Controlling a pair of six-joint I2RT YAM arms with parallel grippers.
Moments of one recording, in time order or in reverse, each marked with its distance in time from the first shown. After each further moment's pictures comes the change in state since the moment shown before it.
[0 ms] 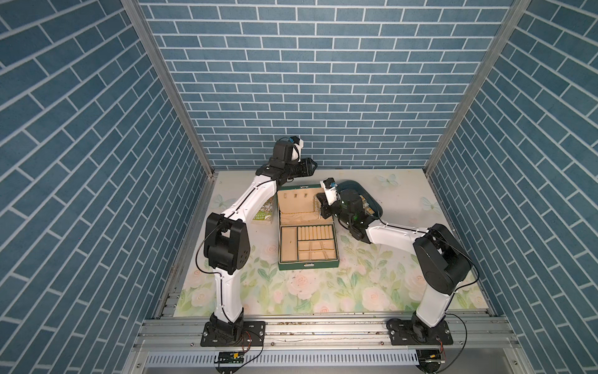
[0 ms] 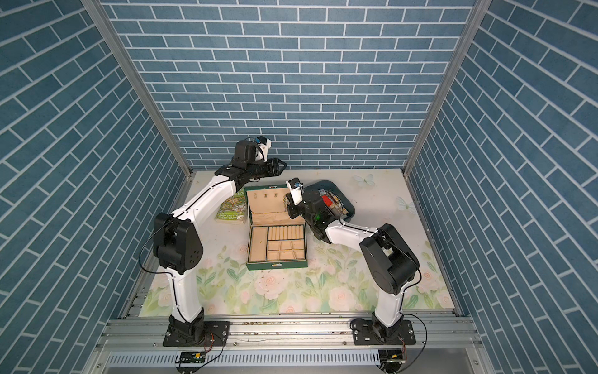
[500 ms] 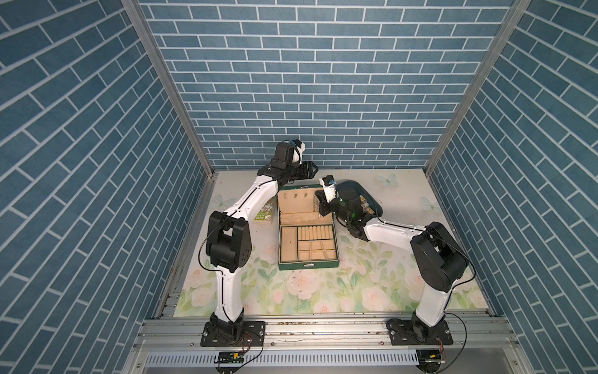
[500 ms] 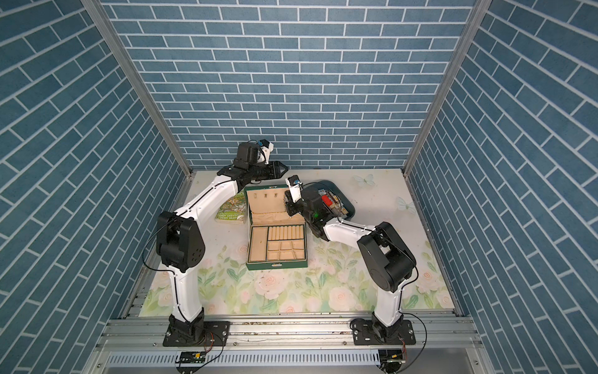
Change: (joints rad) left arm 0.000 0.021 0.003 -0.027 0.037 0.007; right arm 0.000 0.031 0.042 0.000 0.008 0.023
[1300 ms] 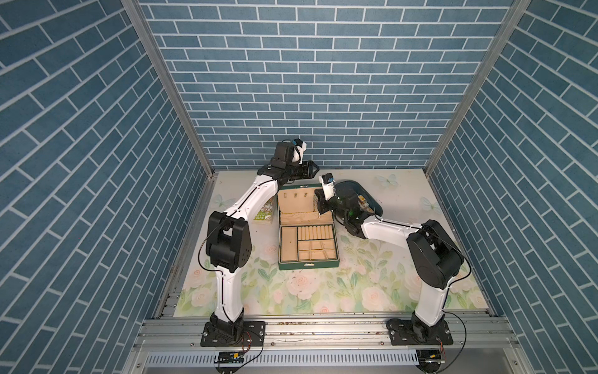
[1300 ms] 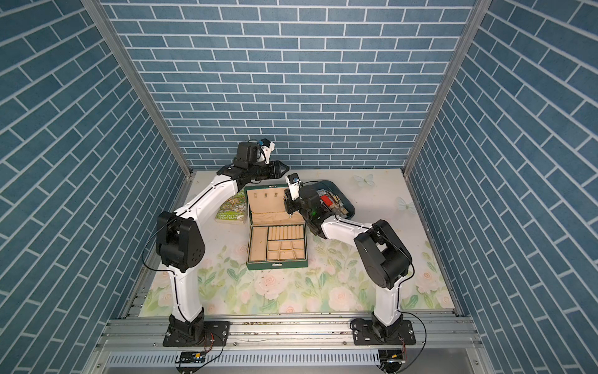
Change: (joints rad) left arm 0.000 0.000 0.010 -0.003 0.032 0.011; right arm 0.000 0.040 0.050 -0.019 0.035 0.033
